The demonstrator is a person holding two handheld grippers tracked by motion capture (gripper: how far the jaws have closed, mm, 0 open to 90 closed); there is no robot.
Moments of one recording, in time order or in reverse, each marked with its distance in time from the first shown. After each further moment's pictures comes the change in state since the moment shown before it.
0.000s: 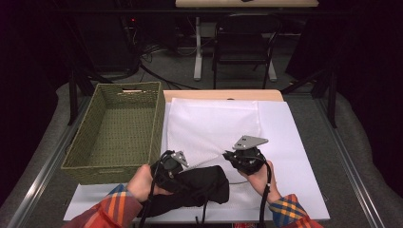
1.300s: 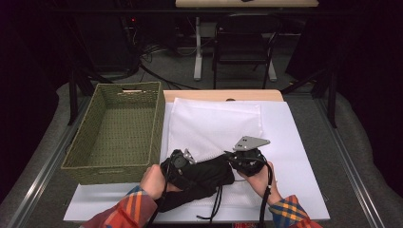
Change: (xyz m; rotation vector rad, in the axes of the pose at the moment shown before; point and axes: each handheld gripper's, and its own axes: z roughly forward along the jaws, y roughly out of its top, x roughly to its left) left arm 0.015 0.003 0.033 0.013 0.160 -0.057; right arm 0.007 0.004 -0.008 -0.027 0.012 -0.006
